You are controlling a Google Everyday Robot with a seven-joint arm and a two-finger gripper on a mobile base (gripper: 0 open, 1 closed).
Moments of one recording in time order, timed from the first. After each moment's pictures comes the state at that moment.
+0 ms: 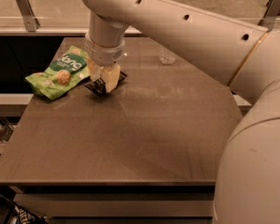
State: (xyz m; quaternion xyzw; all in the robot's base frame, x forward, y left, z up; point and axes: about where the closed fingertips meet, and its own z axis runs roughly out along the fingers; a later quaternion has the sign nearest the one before) arm 0.605 0.113 0.848 -0.94 0.31 -0.03 0.16
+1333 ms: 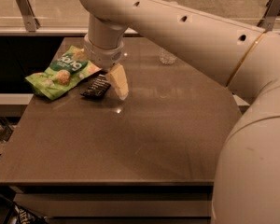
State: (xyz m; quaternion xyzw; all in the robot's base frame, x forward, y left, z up) arm 0.604 0.114 0.843 -0.94 0.31 -0.03 0.16
